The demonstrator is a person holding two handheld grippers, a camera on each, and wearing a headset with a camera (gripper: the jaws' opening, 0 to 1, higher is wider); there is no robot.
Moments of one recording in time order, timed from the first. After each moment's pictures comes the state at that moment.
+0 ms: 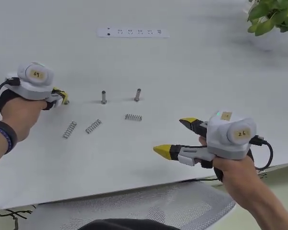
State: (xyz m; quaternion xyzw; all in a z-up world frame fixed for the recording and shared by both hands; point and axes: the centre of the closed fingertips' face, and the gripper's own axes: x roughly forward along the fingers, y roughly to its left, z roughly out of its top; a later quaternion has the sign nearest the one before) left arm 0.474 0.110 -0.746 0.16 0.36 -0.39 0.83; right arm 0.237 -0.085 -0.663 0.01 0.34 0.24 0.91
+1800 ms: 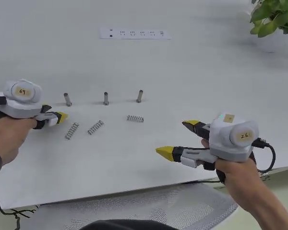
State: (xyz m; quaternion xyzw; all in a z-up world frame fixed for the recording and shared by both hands) left arm 0.434 0.149 -0.754 0.13 0.39 -0.38 0.83; right arm 0.237 -0.088 -0.668 0.01 0.34 0.23 0.91
